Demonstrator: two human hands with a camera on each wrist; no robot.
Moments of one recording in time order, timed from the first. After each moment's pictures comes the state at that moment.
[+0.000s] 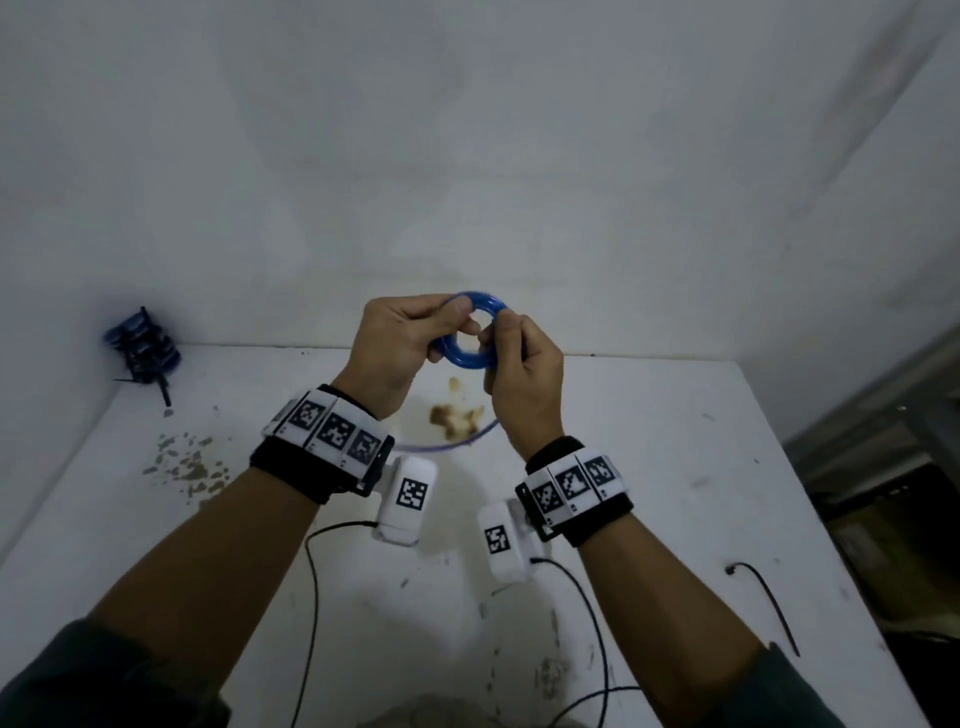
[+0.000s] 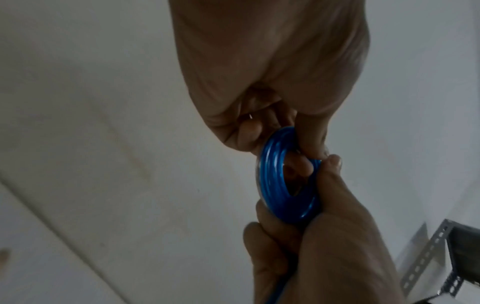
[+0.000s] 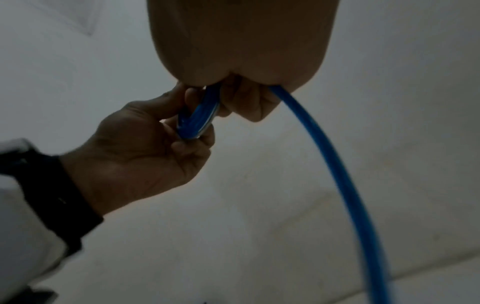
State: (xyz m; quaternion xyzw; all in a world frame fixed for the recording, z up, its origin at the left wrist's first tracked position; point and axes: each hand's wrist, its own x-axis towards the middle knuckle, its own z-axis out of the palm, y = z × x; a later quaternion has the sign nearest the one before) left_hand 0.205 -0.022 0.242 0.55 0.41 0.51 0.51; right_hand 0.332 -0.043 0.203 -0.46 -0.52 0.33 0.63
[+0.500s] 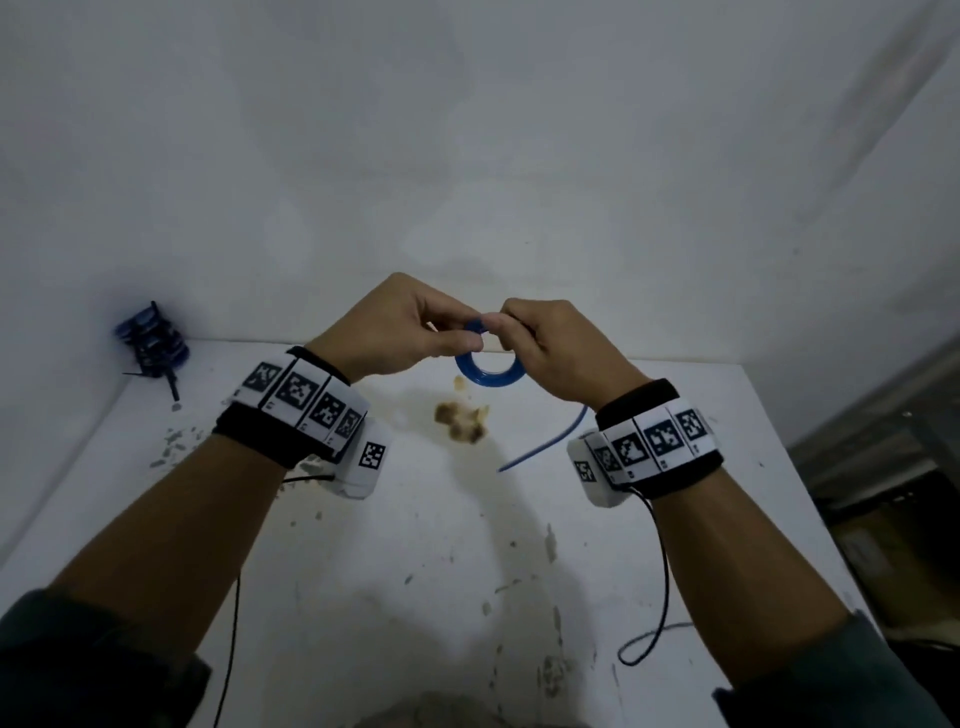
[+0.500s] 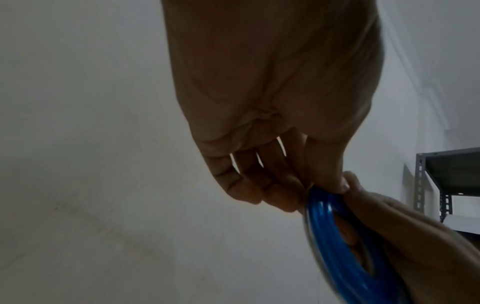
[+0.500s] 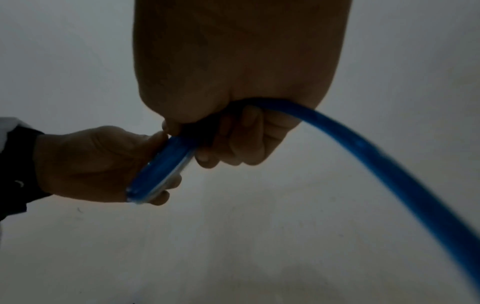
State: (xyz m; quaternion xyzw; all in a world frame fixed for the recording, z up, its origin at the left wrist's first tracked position) left_hand 0.175 -0.011 0.267 0.75 0.42 0.30 0.42; right_hand 0.385 -0.026 0.255 -0.48 -0.81 0.19 0.27
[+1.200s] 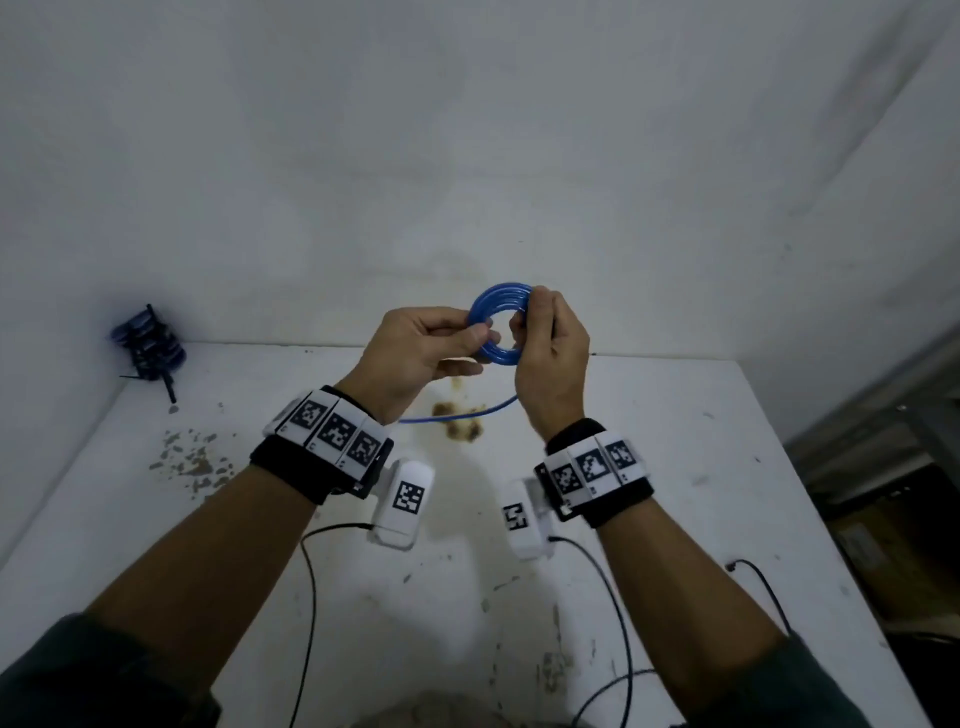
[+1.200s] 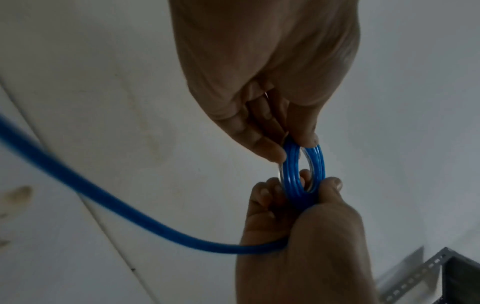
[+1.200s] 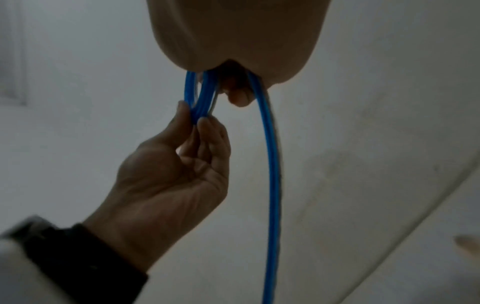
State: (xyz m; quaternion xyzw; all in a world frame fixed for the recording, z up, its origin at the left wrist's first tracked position) left_hand 0.203 -0.032 0.241 0.55 0.41 0.44 0.58; right_hand 0.347 -0.043 0.221 -0.47 -0.52 0.29 0.65
